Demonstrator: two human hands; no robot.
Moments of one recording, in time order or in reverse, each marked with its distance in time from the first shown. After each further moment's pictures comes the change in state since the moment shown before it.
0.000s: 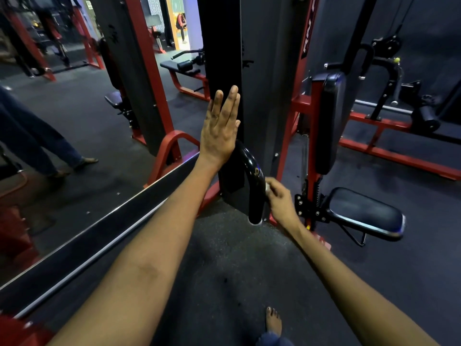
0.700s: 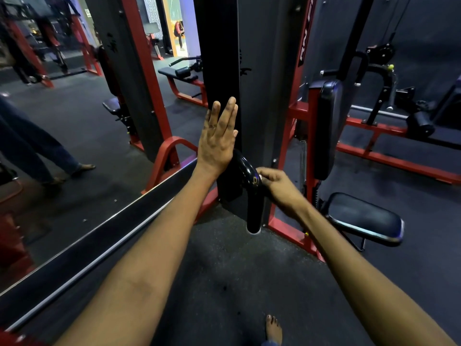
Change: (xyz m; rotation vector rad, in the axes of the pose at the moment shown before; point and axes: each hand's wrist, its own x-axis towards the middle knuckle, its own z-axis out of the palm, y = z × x) left_hand -0.002 -0.003 -0.001 0.005 -0.005 0.005; right_hand 0.042 -0.034 -0.011 0.088 -0.278 0.107
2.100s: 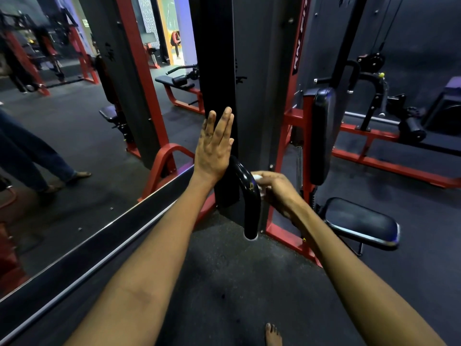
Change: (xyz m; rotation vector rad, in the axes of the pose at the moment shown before) left_hand -0.006 -0.001 -0.001 -0.016 -0.022 -0.023; right_hand -0.003 -0.022 0.005 0.253 0.124 0.197
